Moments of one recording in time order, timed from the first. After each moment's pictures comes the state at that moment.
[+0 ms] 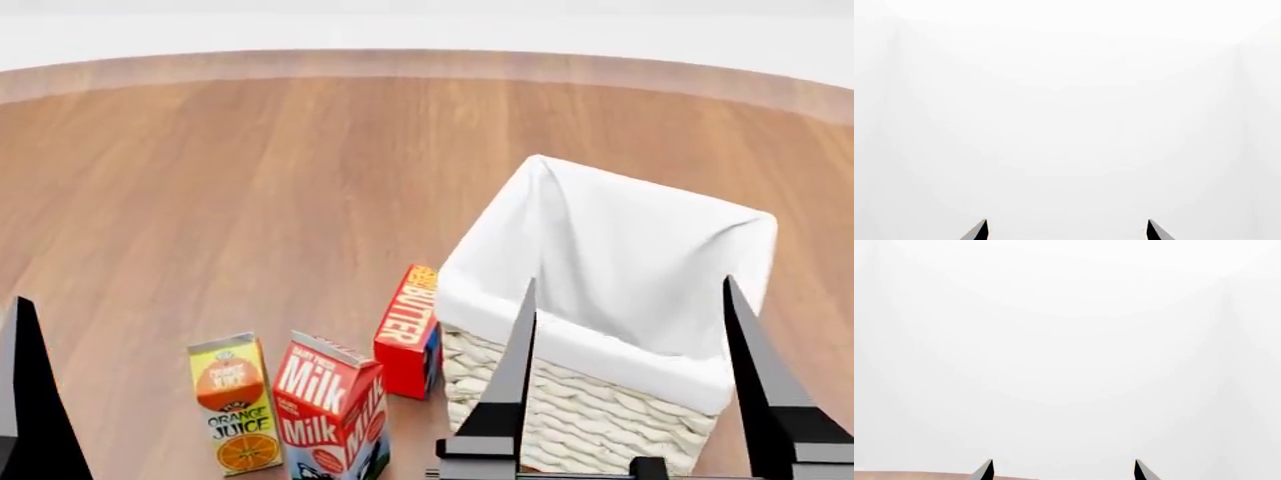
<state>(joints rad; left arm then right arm) 0.05 -0.21 0.08 0.99 -0.22 -0.36 -0.24 0.07 0.18 -0.14 -0.99 -0.01 0.59 0.20</state>
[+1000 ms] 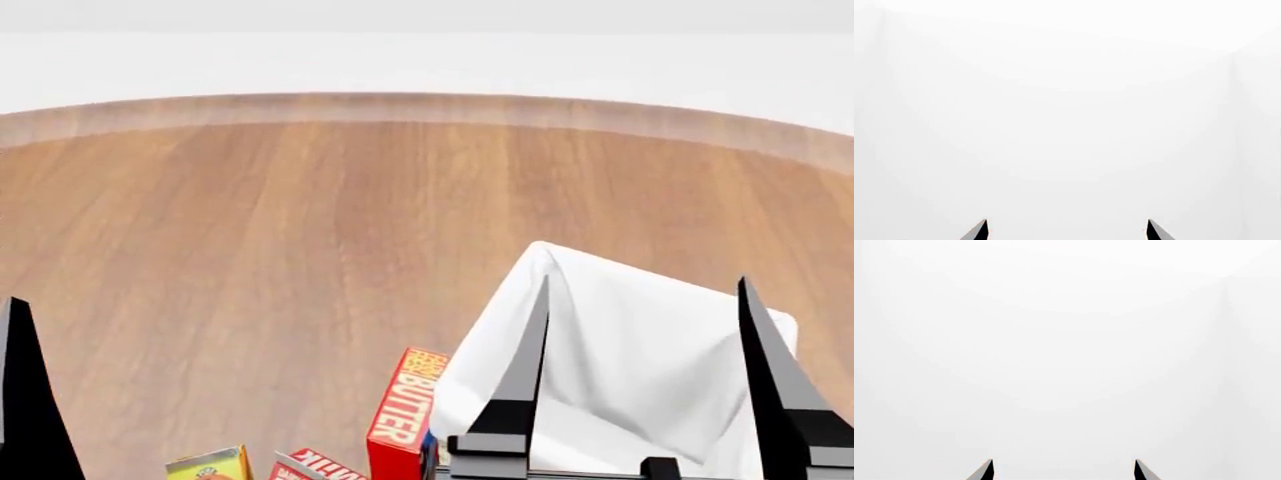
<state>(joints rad) 0.05 -0.25 0.07 0.99 -0.30 -0.34 -0.27 0.07 0.21 -0.14 -0.99 0.02 0.58 0.25</state>
